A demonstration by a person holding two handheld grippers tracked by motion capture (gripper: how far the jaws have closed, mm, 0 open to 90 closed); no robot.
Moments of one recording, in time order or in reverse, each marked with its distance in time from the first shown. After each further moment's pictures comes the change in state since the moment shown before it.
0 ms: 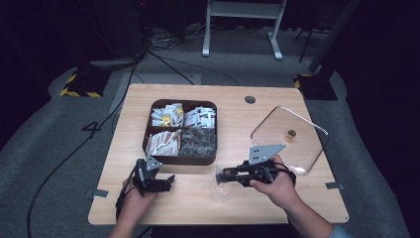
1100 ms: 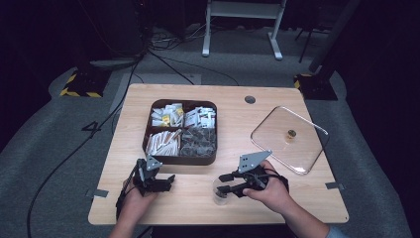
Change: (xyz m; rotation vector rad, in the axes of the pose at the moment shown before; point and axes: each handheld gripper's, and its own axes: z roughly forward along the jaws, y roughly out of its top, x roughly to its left) left arm 0.000 0.001 0.000 0.002 0.001 0.003; right arm 0.003 -0.016 0.025 0.116 0.025 0.004
